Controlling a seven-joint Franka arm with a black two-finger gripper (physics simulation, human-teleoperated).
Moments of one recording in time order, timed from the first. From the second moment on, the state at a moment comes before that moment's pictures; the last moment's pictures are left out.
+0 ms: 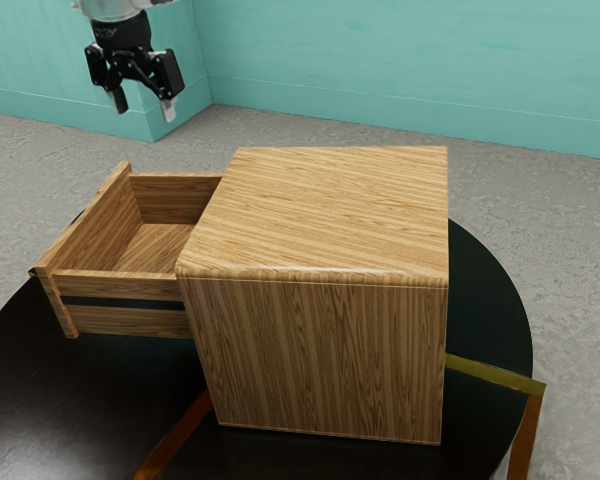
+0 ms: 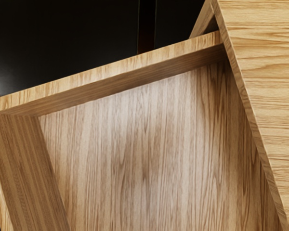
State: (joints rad) arm 0.01 0.17 0.05 -1.19 0.02 1.40 0.03
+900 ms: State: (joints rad) arm 0.14 -0.42 0.33 -2.01 0.20 1.69 0.71
